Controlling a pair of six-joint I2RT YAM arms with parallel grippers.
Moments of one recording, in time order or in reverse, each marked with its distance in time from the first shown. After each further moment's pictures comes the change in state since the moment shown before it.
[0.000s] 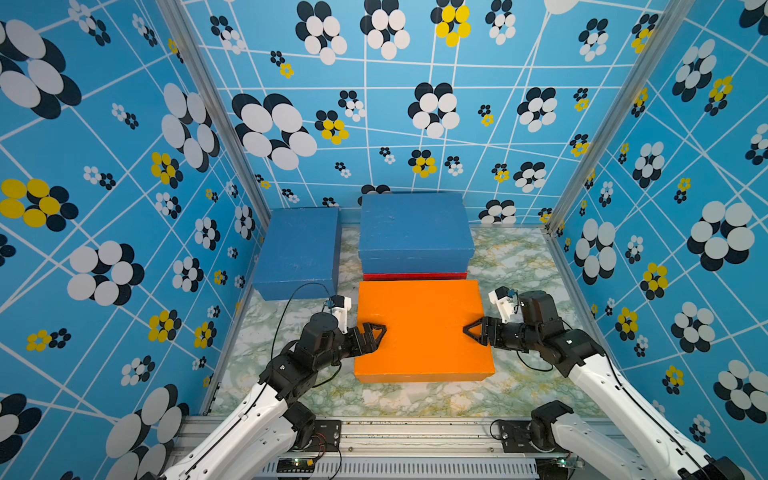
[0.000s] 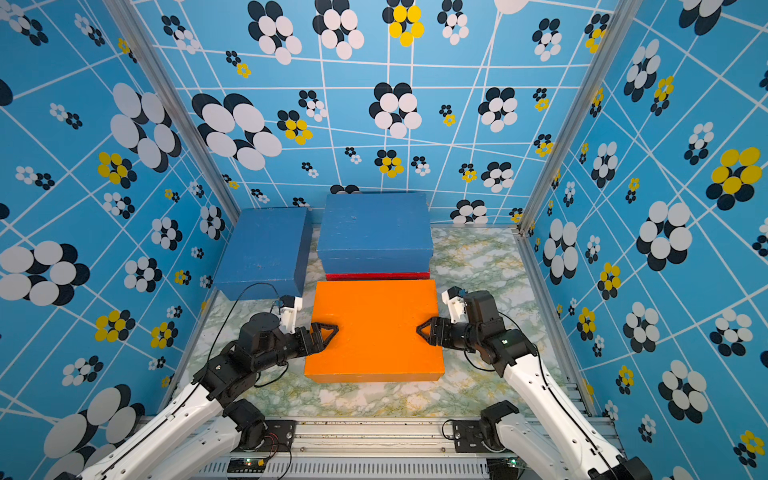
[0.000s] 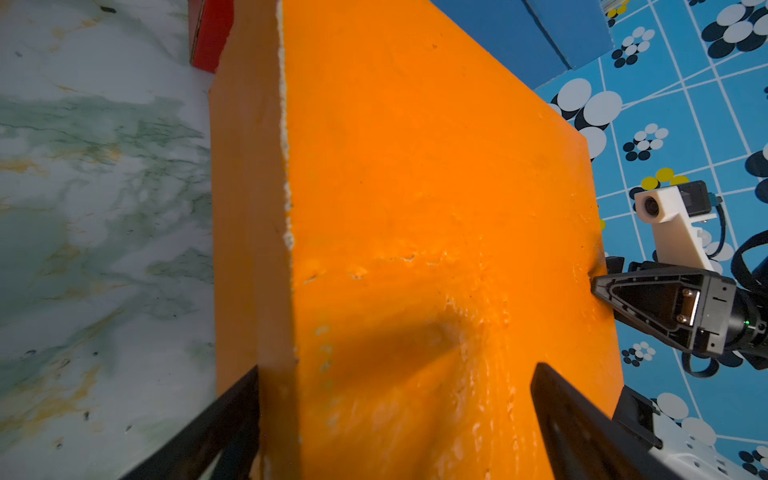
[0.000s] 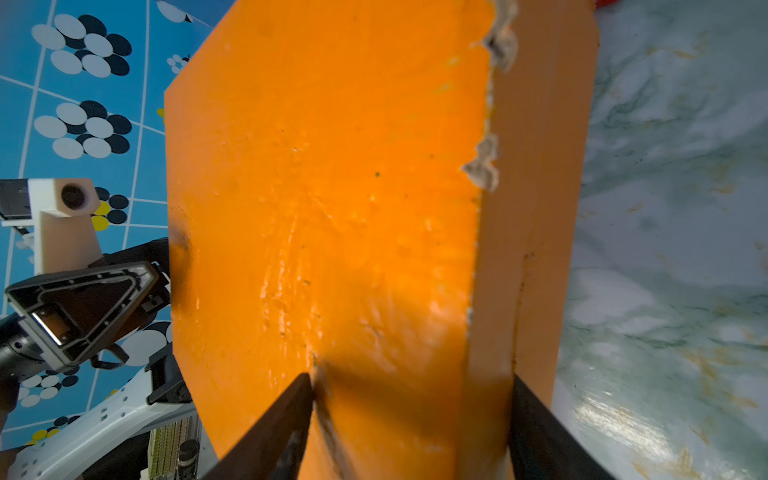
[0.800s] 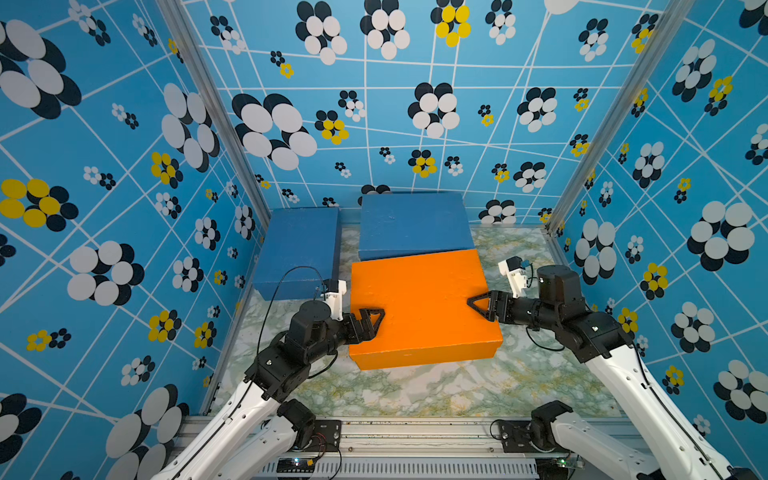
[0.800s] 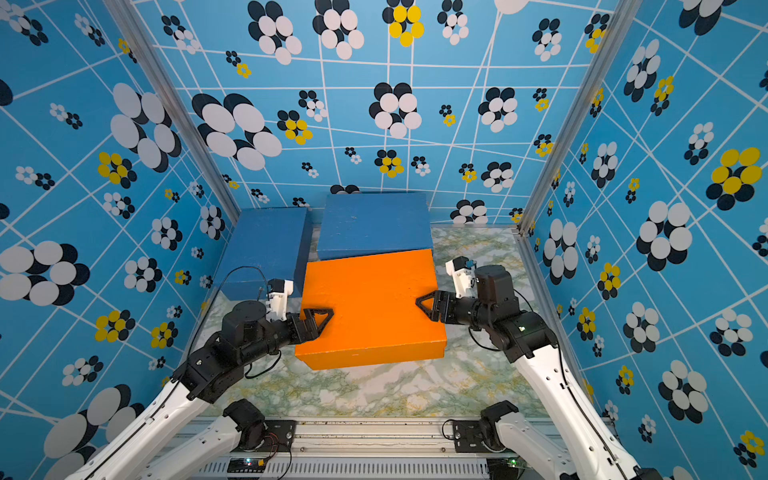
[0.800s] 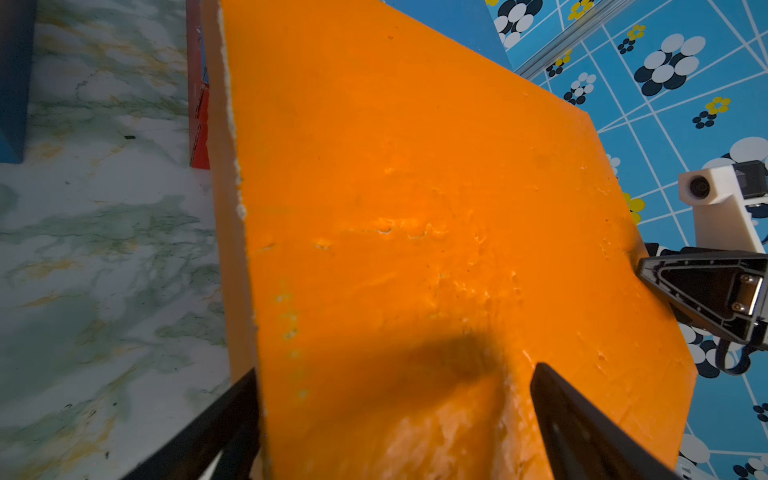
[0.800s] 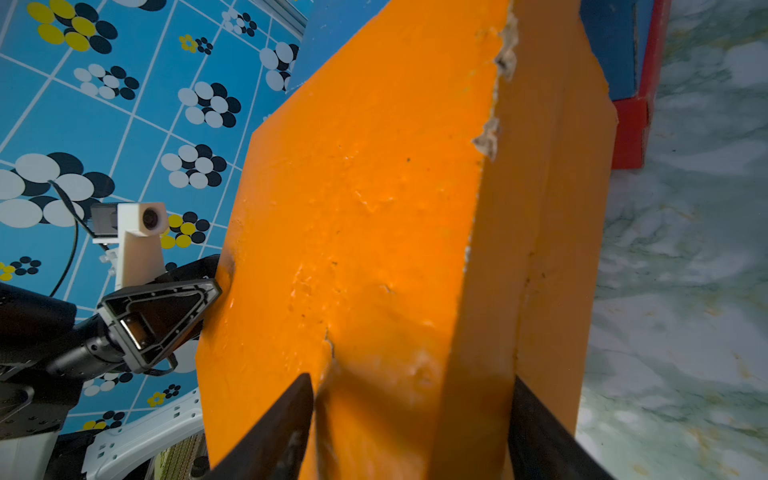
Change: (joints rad) left arm -0.014 0.023 0.218 -0.103 -0.068 0.058; right arm -0.004 0.060 0.323 -0.086 -0.006 -0.028
